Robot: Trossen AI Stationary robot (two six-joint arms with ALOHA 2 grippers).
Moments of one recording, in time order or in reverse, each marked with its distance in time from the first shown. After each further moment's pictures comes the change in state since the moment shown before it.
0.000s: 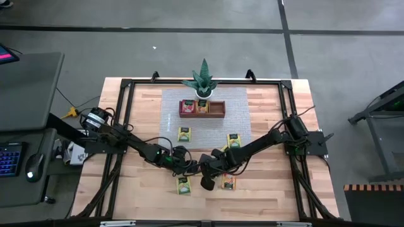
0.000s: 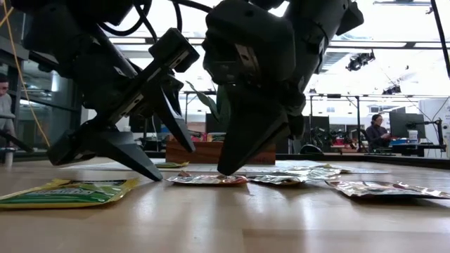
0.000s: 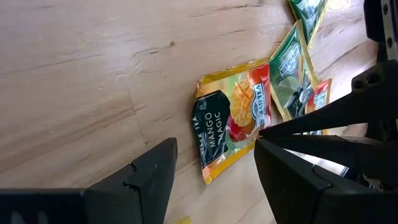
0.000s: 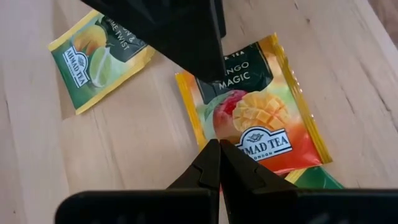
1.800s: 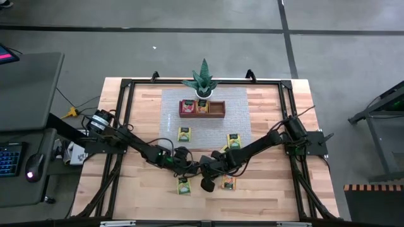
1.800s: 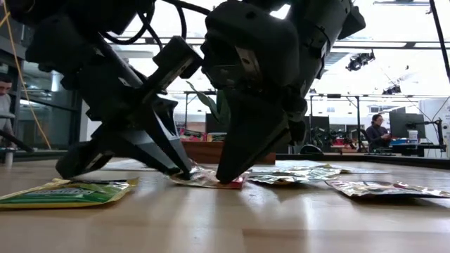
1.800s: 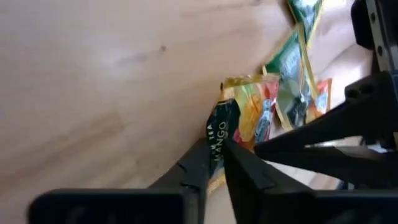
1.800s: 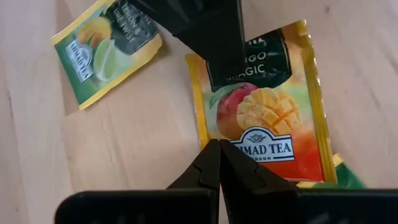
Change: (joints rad) left arm 0.000 0.059 -0.004 0.112 -0.006 0.050; right arm -0.002 0.036 0.000 0.026 -0.013 0.003
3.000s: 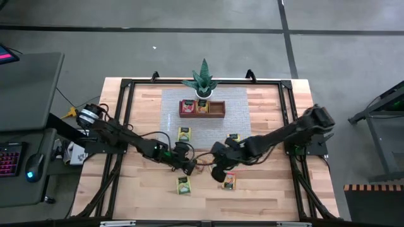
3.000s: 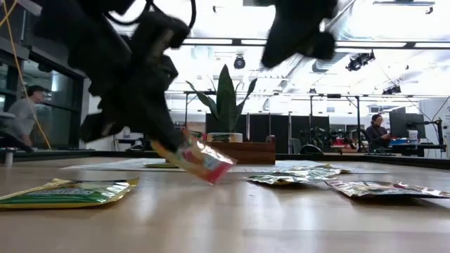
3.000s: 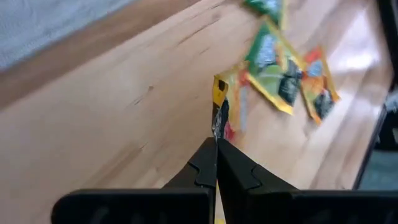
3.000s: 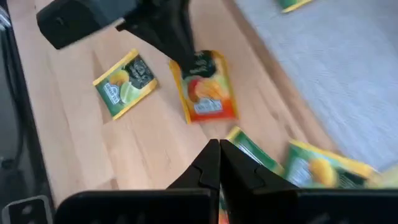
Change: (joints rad) left arm 0.034 -0.159 0.001 -0.195 0.038 0.362; right arm 0.021 -0.359 0.000 -0.340 0.141 0.063
